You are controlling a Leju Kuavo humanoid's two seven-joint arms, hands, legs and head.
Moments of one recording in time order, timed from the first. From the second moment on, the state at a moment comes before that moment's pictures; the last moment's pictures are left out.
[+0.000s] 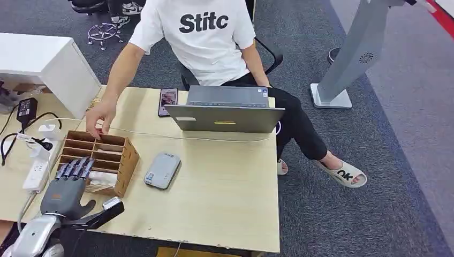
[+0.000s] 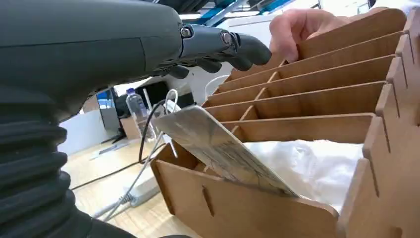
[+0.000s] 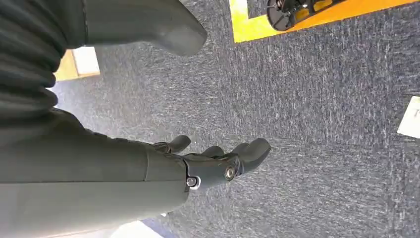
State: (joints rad) left arm -0.13 0.35 -0.28 -1.37 -1.21 0.12 0.06; right arm -0.07 0.19 -0.91 -0.21 0.79 -0.38 0.09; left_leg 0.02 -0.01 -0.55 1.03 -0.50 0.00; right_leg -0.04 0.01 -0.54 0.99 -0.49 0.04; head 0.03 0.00
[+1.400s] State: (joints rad) left arm -0.13 0.29 -0.26 -1.34 -1.18 0.21 -0.02; right arm -0.08 0.19 -0.91 -0.21 0.83 -0.37 0.08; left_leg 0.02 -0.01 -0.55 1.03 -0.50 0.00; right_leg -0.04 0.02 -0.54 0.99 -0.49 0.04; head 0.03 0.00
